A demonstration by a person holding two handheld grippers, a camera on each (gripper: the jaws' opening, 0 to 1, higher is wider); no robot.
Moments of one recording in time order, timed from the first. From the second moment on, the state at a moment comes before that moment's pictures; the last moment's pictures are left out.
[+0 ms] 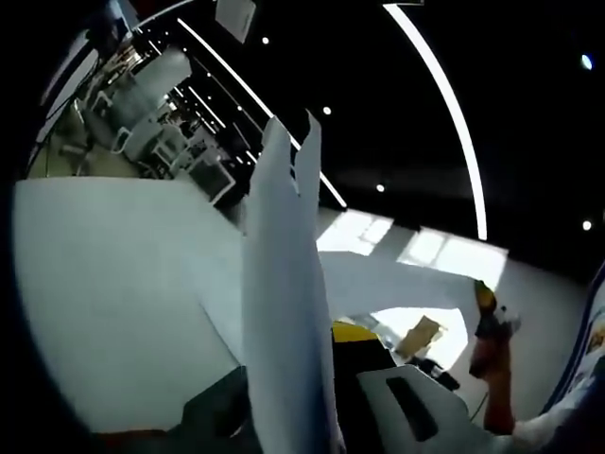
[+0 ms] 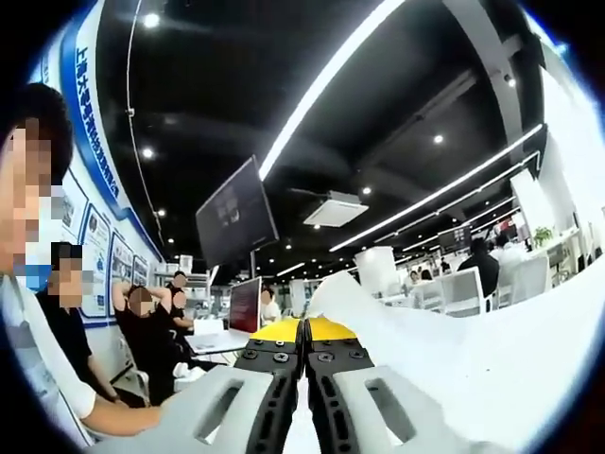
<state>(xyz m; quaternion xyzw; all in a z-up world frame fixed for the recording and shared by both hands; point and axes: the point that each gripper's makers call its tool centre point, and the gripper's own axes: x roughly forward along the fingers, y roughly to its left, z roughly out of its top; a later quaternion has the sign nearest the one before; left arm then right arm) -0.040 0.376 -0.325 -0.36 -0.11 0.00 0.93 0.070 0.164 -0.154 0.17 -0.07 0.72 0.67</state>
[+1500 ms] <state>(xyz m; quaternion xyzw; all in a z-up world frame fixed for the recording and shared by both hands) -0.043 0.378 -0.324 -0.36 -0.12 0.01 0.92 0.026 0.161 -0.208 0.23 -0.05 0.74 0.63</state>
